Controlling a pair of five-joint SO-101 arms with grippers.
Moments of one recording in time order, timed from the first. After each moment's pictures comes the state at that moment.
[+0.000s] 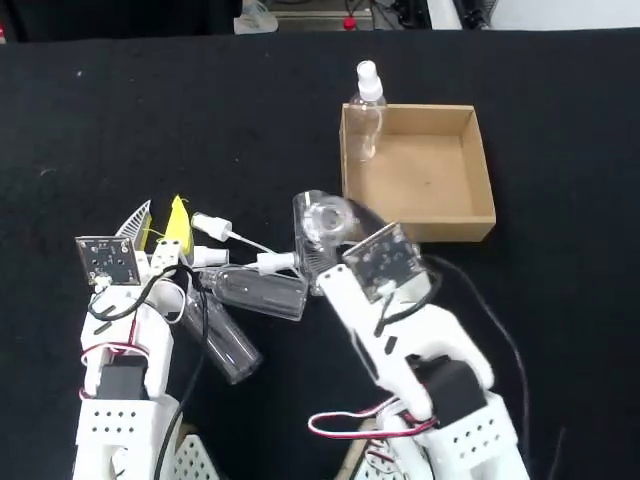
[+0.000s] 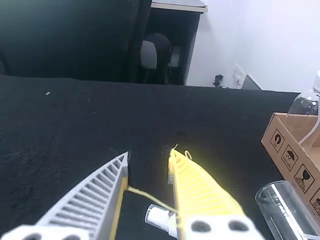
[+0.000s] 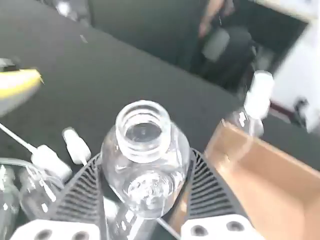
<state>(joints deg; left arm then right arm) -5.2 -90.3 96.5 10.2 3.1 -24.6 -84.8 72.9 38.6 14.0</state>
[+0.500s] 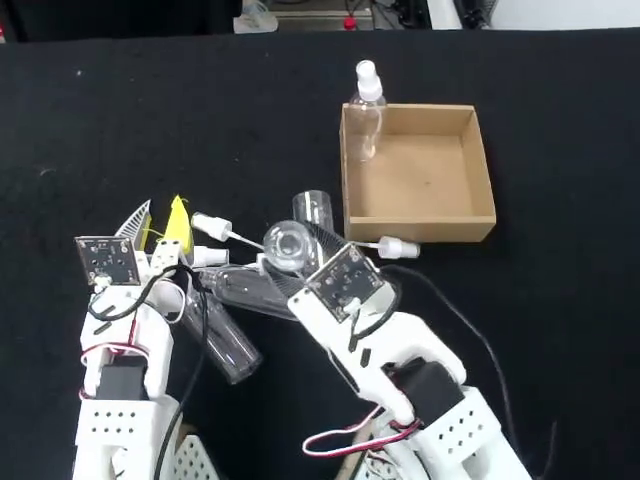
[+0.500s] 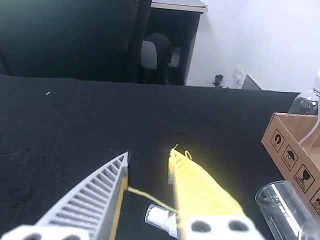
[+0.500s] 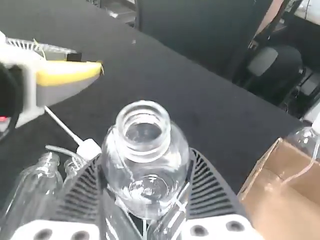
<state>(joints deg) -5.2 -90.3 96.5 10.2 3.1 -33.1 -84.9 80.0 35.3 14.1</state>
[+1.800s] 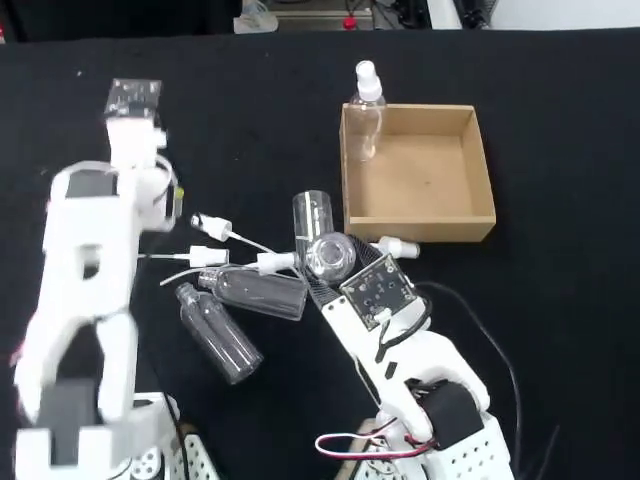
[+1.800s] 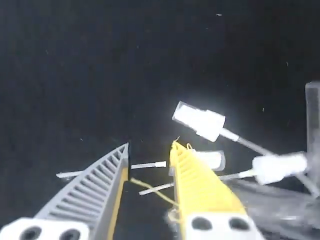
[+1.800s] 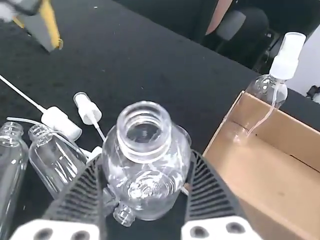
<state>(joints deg) -9.1 -15.8 20.4 64.8 -7.7 -24.7 -103.1 83.9 51.9 14.1</state>
